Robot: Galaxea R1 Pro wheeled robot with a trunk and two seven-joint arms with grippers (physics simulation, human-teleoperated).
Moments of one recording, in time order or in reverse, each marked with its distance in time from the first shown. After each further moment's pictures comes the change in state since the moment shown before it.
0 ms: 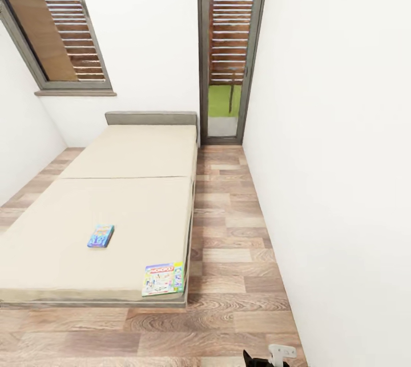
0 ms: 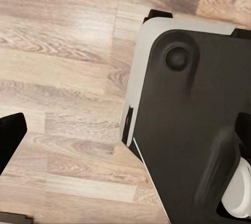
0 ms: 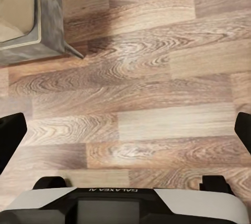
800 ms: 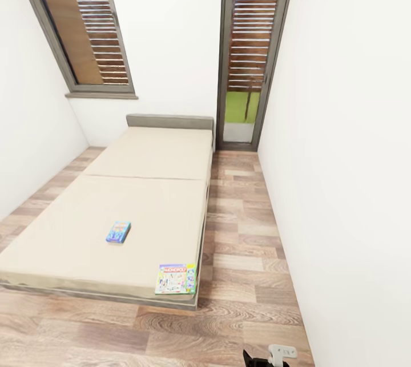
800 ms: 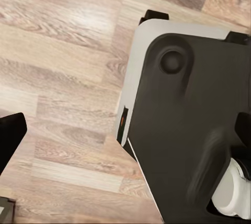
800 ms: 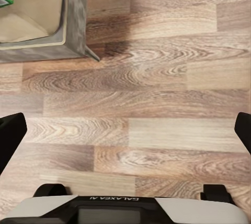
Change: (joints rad) left arm -0.014 0.003 0.009 -0.040 -0.002 0.115 -0.007; right arm 0.000 0.000 0.000 0.000 0.001 -0.001 0.000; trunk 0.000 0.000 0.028
